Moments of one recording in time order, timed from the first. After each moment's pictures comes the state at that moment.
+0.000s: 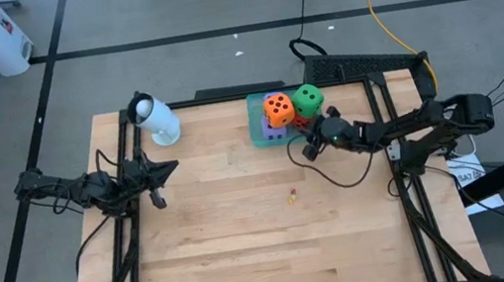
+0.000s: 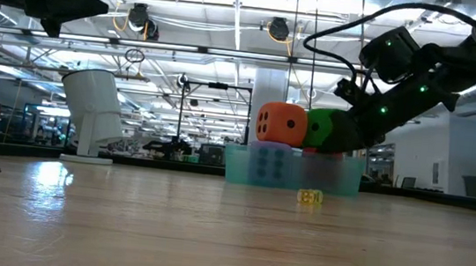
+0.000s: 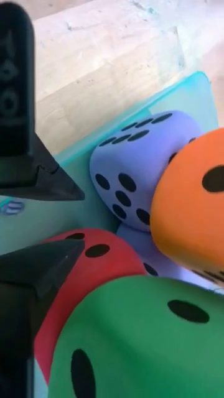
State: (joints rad) left arm -0.30 0.17 0.19 0.07 -0.63 0.00; right arm -0.30 1.38 0.40 0.42 0.38 0.14
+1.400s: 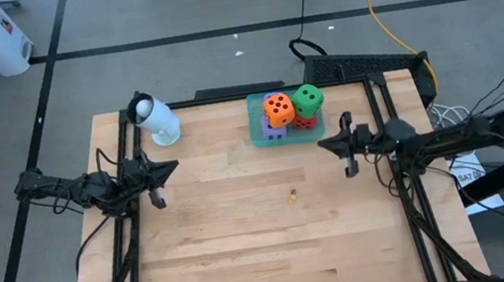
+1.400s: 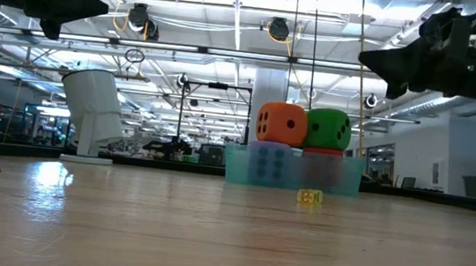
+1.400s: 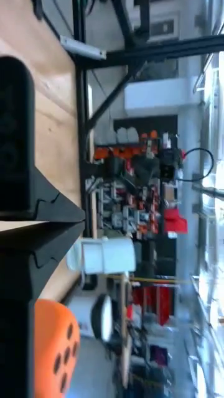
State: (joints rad) left arm -0.30 0.17 0.19 0.06 -0.63 -0.07; right arm -0.23 0.84 0.02 1.03 -0.14 0.03
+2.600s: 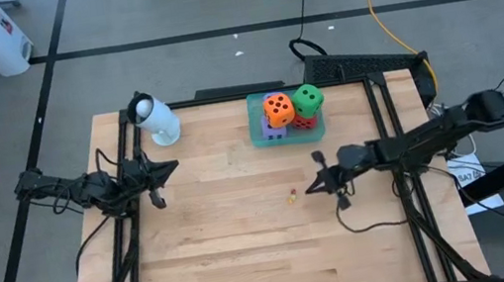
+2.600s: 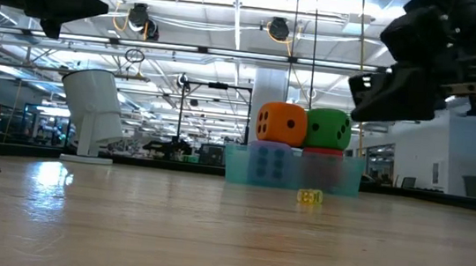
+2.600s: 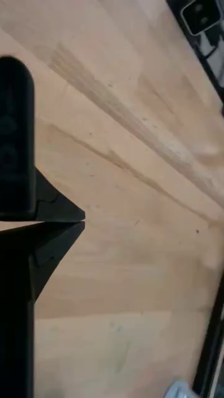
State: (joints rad) left arm -0.30 0.17 0.19 0.06 -0.63 -0.04; right arm 0.08 1.18 0.36 0.36 -0.16 -0.22
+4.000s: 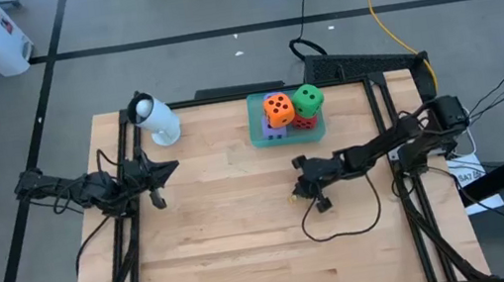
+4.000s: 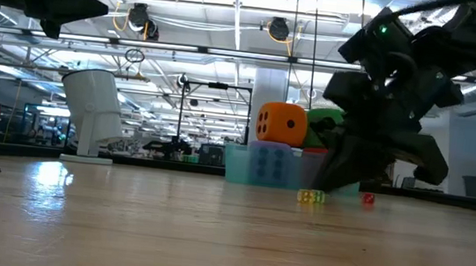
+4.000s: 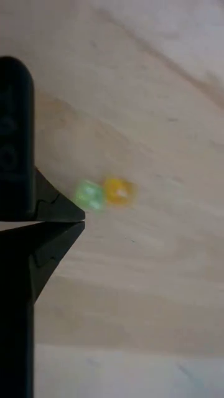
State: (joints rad) left arm -0.30 0.17 0.19 0.06 -0.63 -0.03; right arm 0.06 1.61 0.58 0.25 -0.05 -0.35
